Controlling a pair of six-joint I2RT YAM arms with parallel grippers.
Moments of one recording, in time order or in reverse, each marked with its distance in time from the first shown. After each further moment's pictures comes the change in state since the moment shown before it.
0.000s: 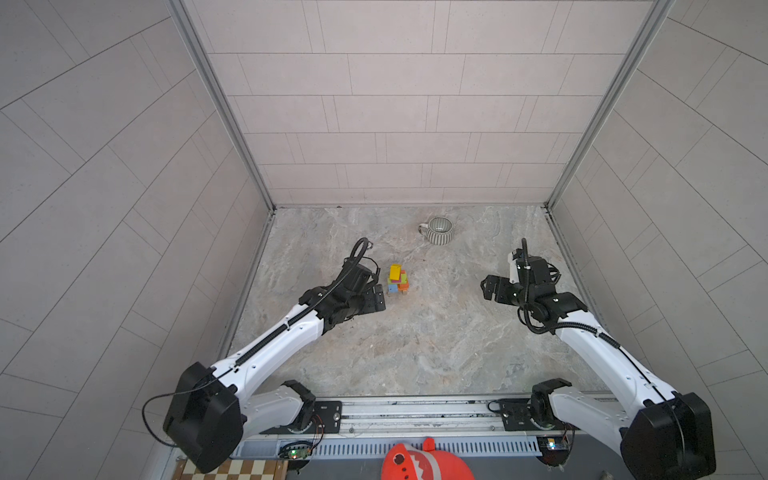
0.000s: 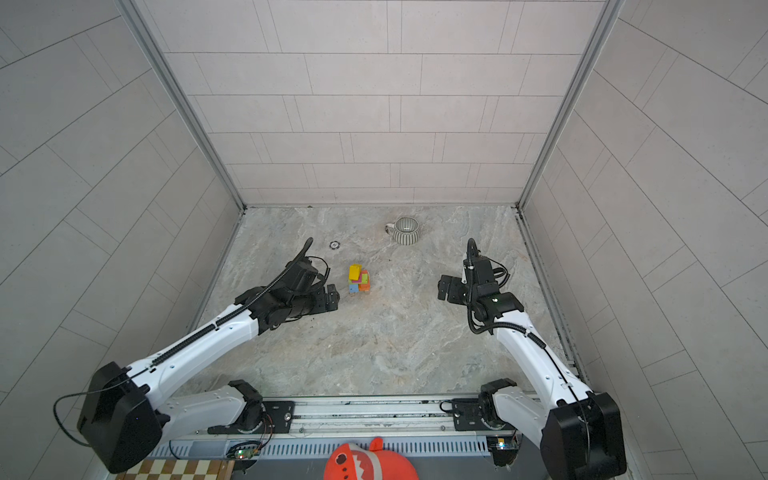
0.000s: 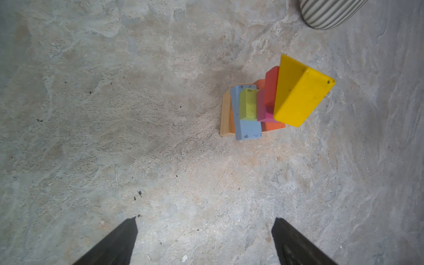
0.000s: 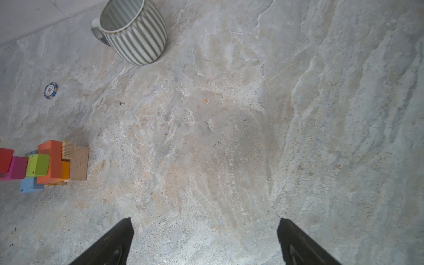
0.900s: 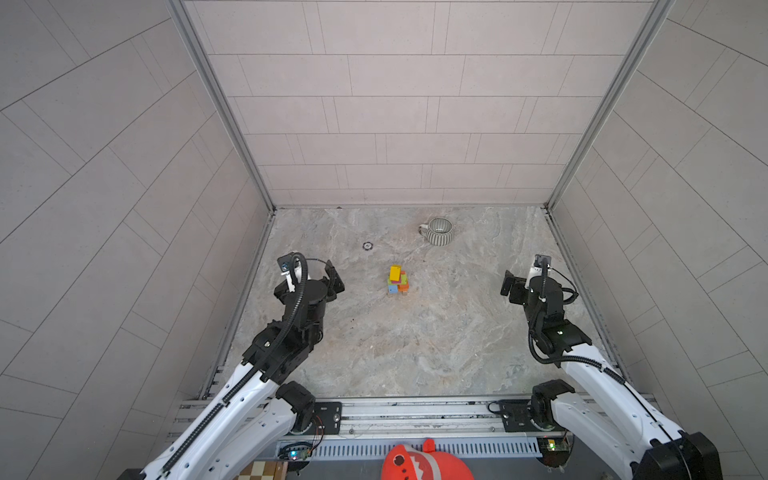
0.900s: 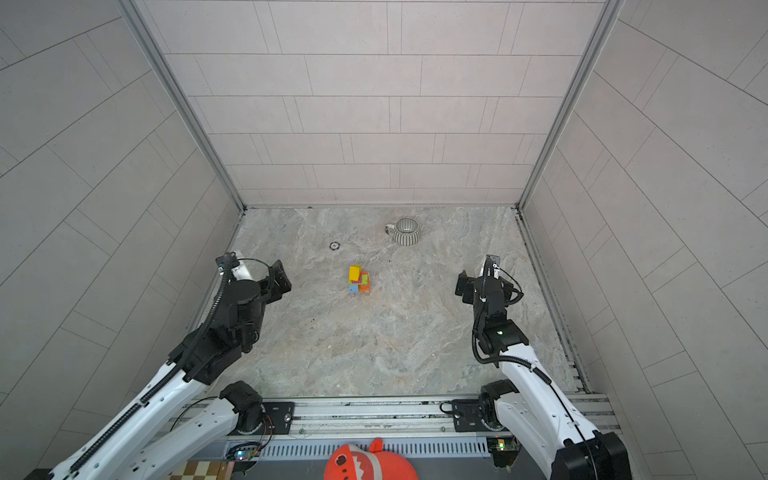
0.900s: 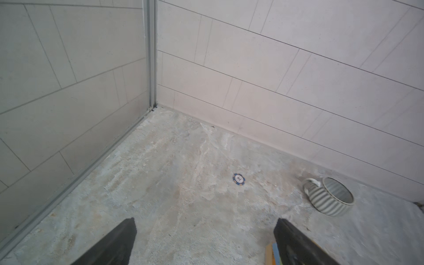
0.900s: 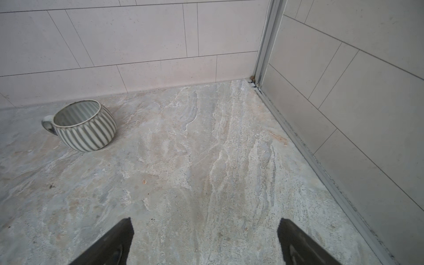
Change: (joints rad) left arm 0.031 -0.449 -0.124 0.229 -0.681 0.194; right arm -0.003 -0.227 -0.325 0.505 0.403 -0.198
